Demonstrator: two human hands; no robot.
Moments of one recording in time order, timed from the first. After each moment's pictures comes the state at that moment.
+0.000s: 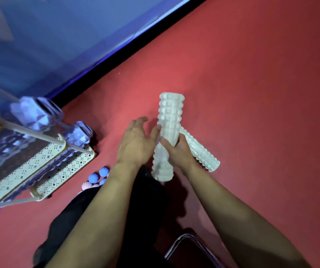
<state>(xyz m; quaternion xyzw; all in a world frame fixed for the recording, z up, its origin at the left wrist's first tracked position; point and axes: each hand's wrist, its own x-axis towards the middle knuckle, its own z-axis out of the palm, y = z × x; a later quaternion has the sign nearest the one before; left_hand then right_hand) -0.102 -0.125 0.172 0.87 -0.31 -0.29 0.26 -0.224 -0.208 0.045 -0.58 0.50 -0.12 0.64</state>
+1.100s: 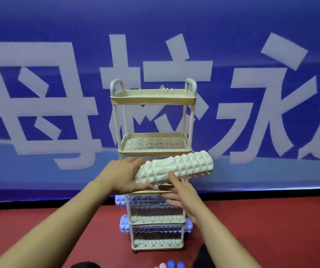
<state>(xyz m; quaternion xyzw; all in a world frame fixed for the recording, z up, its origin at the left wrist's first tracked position) -0.053 0.303 0.530 0.94 -0.33 0.12 0.01 -0.134 0.091 0.470 -0.67 0.09 0.03 0.73</state>
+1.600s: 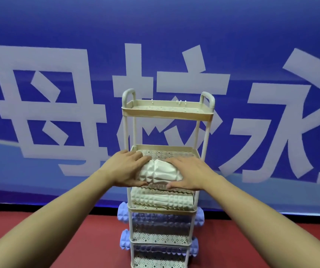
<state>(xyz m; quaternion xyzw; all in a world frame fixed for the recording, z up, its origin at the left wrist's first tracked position) 0.053 0.328 0.542 0.85 -0.42 0.30 -0.10 0.000 0.050 0.549 -0.97 -0.21 -0.11 -0.04</state>
